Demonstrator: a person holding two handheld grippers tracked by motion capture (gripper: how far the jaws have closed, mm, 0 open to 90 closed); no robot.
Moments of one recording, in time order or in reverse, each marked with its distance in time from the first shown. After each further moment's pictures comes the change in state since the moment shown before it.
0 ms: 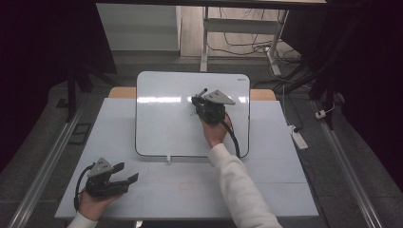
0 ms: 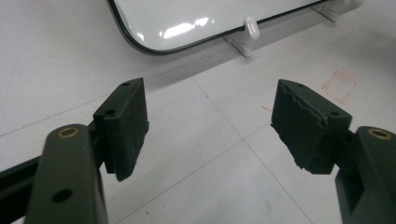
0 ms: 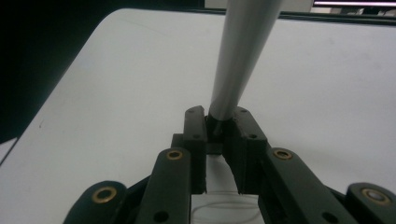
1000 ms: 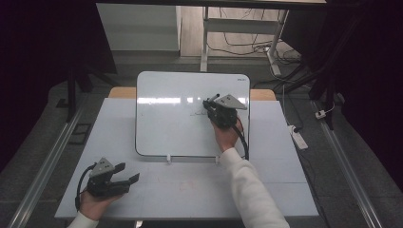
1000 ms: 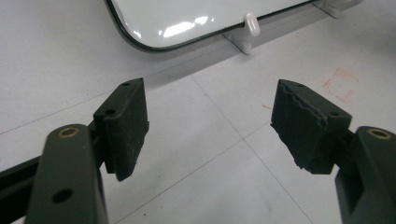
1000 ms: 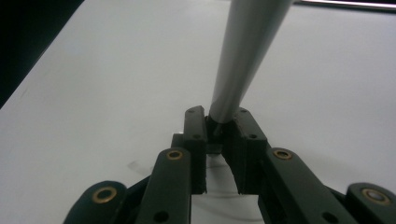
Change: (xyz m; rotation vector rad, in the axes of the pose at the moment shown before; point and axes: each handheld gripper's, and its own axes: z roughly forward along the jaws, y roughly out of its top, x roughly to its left) left arm -0.002 -0.001 0.001 0.003 0.000 0.003; right arm -0.026 -0.011 -0.030 0.008 -0.043 0.006
